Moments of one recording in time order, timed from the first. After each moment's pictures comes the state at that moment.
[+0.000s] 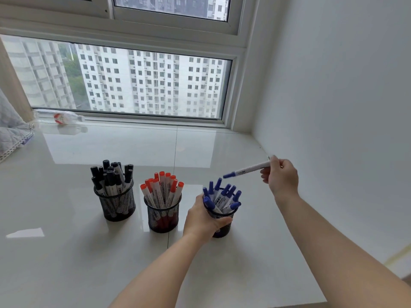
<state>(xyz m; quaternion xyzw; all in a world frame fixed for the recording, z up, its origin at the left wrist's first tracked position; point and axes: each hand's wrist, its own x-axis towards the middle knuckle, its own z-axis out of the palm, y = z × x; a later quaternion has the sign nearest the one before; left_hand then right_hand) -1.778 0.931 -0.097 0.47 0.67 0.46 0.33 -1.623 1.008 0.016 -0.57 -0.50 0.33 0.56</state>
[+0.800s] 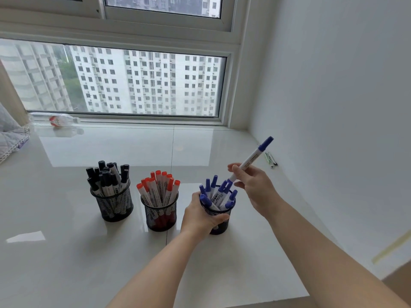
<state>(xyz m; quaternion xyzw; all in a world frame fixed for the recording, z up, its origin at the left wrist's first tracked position) -1.779 0.929 -0.093 0.47 0.67 0.46 0.34 -1.647 0.971 0.010 -0.43 -0.59 0.52 0.43</state>
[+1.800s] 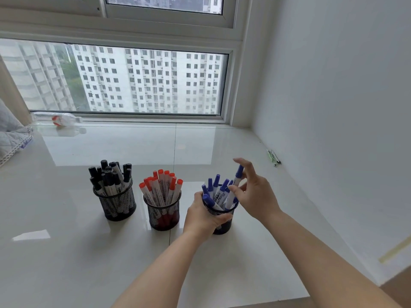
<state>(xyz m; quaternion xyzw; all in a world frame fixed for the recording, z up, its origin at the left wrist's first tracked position) -1.778 0.927 -0.093 0.47 0.67 0.46 0.34 -1.642 0.971 -0.020 -0.44 -0.82 0.13 0.36</state>
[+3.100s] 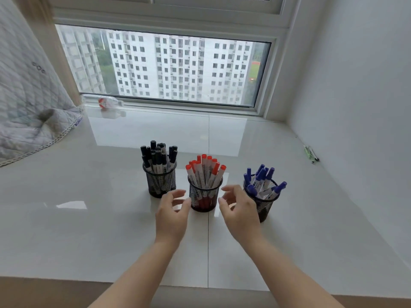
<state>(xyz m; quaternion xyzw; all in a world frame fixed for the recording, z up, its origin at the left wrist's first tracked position) -1.888 0.832 -0.106 0.35 0.68 0.62 0.18 -1.745 0.887 -0.071 -0.43 -0.76 0.29 0.40</state>
